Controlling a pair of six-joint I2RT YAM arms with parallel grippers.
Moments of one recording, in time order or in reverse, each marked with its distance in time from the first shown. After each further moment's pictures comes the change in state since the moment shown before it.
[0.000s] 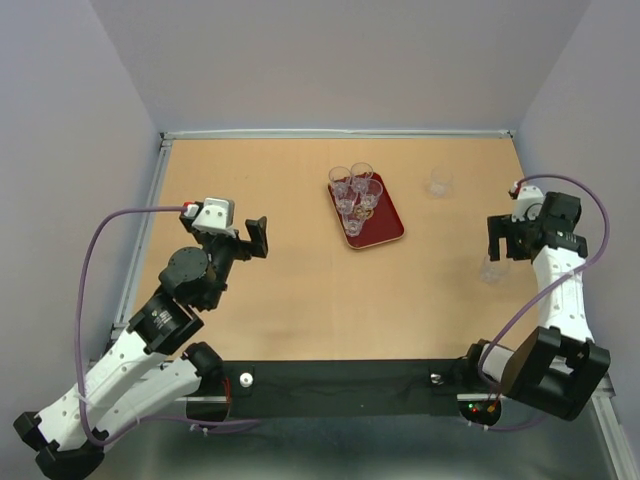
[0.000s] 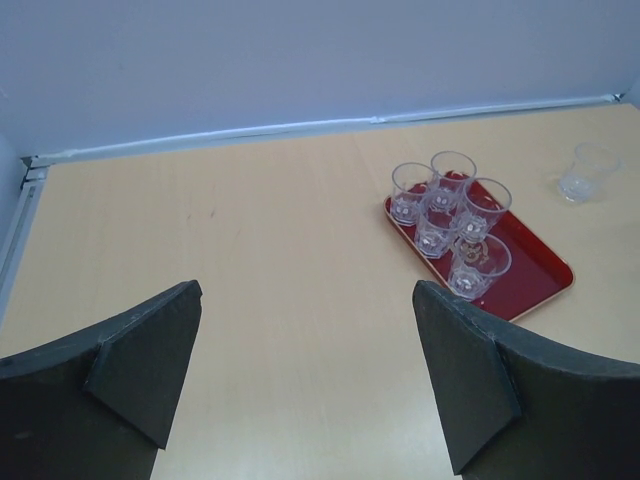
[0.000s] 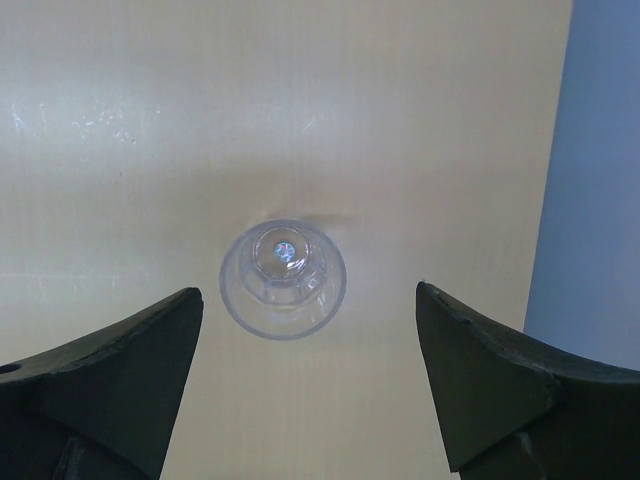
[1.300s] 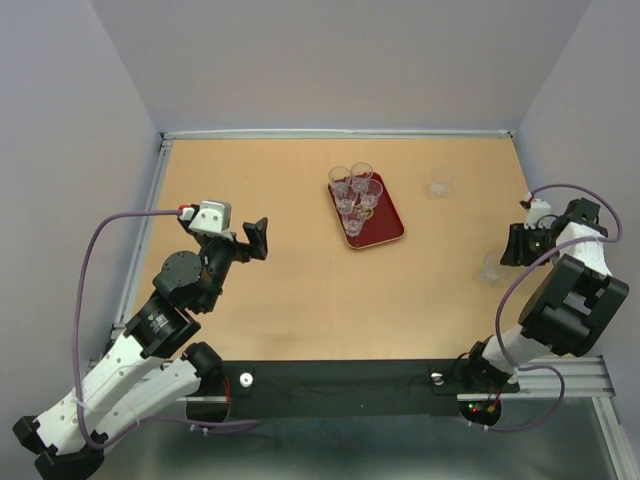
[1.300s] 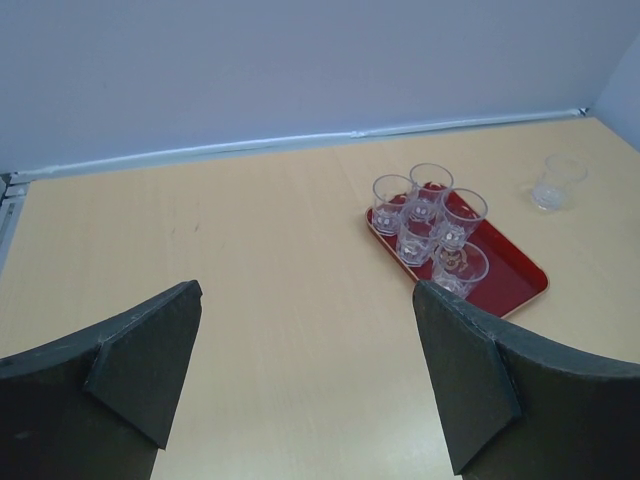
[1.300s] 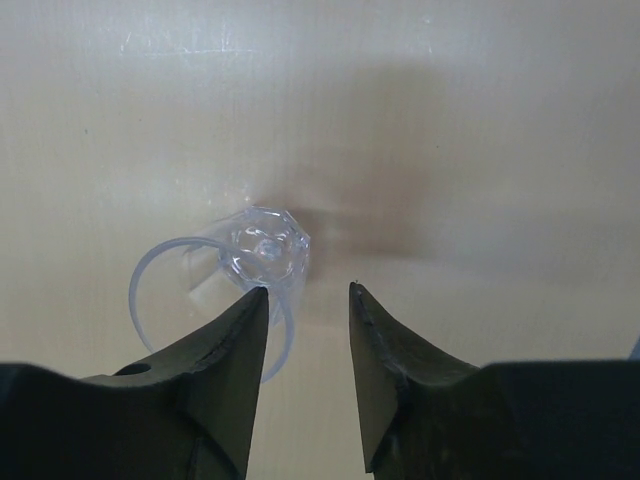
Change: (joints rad) left arm 0.000 -0.035 -0.008 0.016 0.043 0.000; right arm -0.238 0.391 0.120 -0.097 -0.293 -0.205
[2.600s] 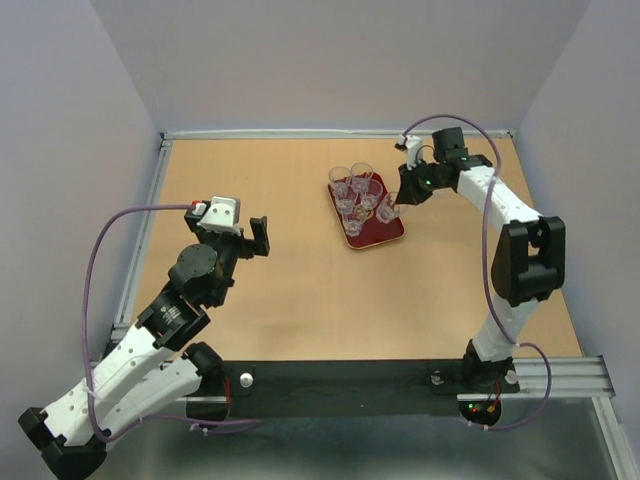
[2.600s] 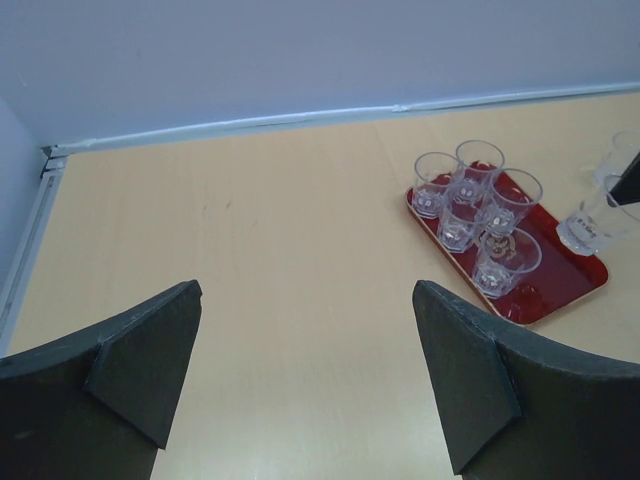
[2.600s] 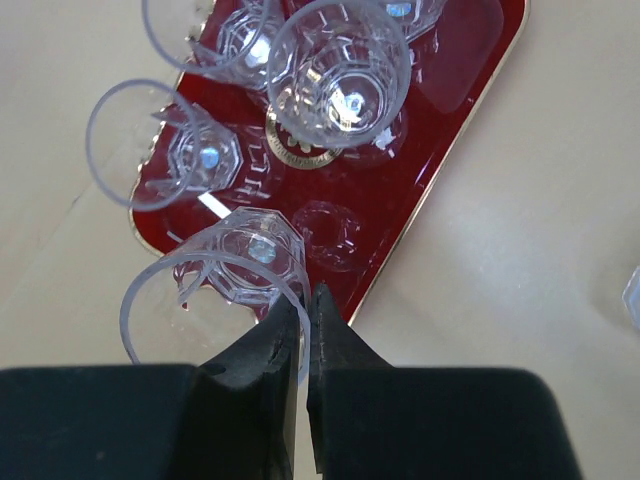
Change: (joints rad) left arm 0.020 0.055 -0.028 0.029 -0.058 0.019; right arm 0.769 0.294 0.456 0.134 -0.081 0.240
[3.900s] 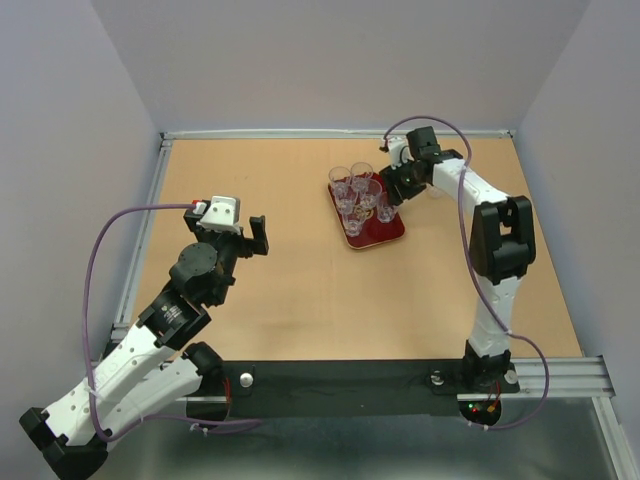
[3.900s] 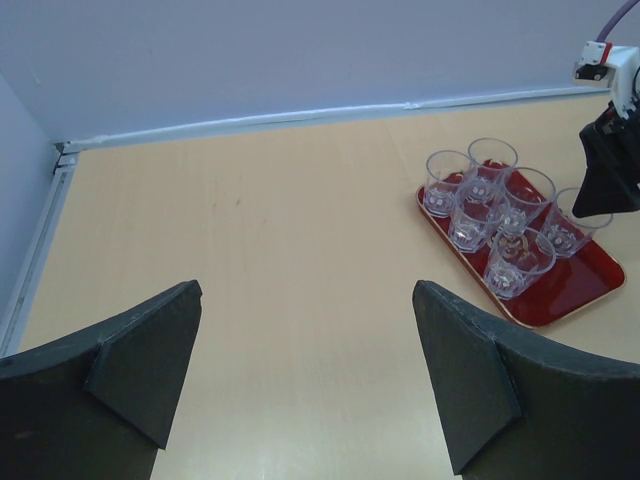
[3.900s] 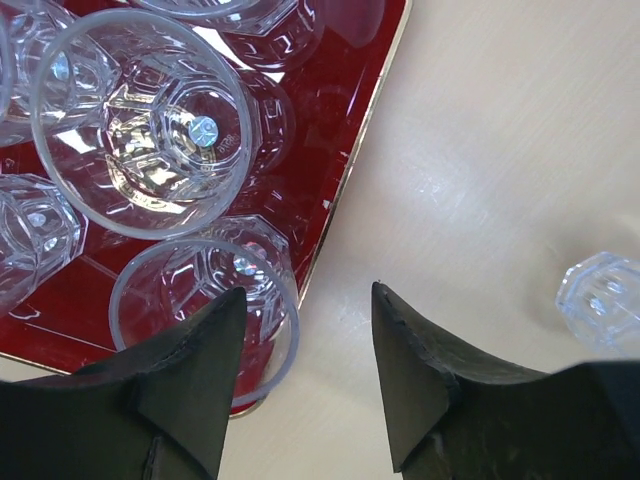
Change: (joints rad) left arm 0.013 0.005 -0.005 0.000 -0.013 0.007; right arm 0.090 0.260 0.190 0.012 0.319 0.053
